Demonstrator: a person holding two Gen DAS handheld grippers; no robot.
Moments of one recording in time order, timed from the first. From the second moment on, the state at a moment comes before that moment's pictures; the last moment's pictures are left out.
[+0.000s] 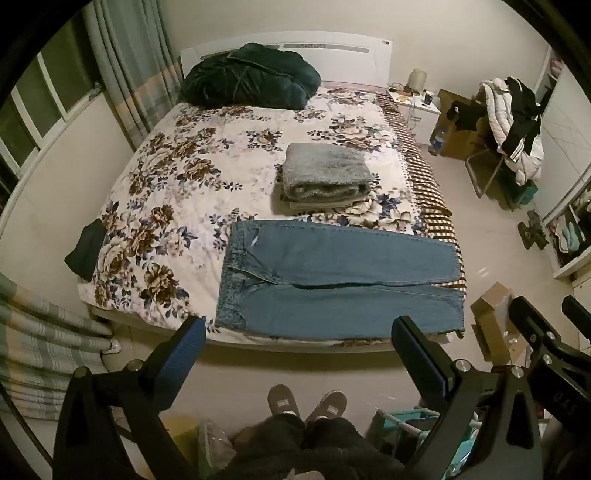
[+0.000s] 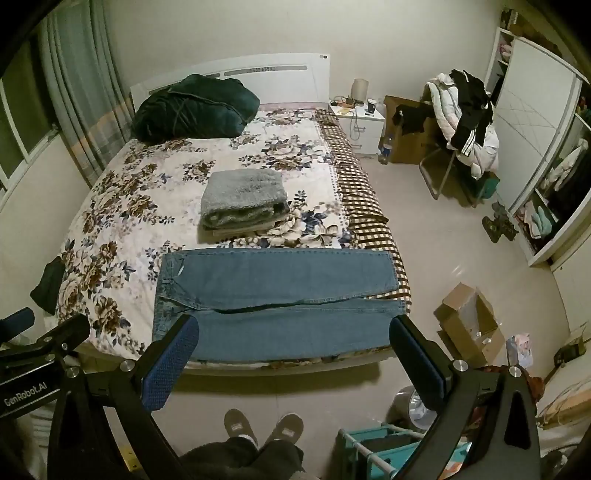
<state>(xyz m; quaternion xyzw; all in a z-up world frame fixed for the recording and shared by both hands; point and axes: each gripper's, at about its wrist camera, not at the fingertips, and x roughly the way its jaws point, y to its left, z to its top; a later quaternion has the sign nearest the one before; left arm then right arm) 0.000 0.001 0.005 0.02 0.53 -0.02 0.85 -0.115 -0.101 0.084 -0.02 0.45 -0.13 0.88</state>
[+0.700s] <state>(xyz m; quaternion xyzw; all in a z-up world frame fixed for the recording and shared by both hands) 0.001 -0.012 0.028 0.02 0.52 -0.03 0.85 -0.118 -0.099 0.088 -0.02 0.45 -0.13 0.89</state>
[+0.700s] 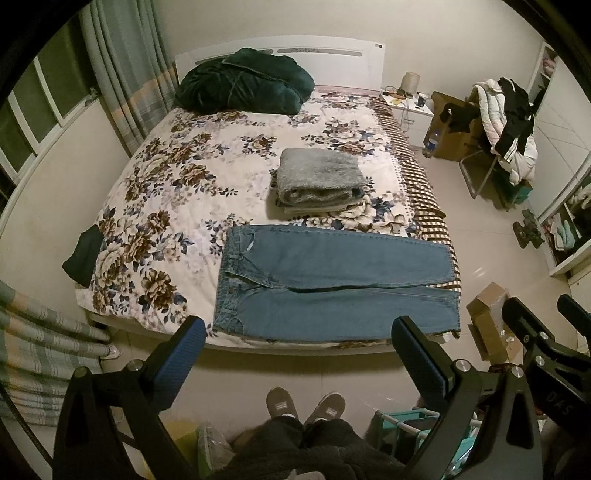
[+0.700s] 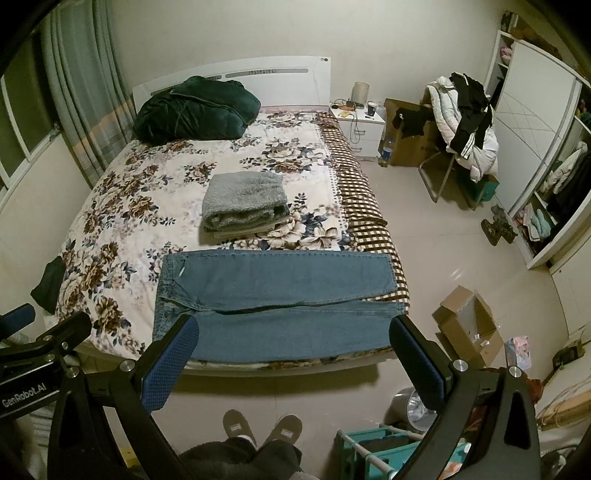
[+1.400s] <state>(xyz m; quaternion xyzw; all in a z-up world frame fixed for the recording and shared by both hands) 0.007 -0.015 0.037 0.02 0.52 -0.03 0.86 -0.120 -0.099 0.090 -0.02 0.45 -0.13 0.89</state>
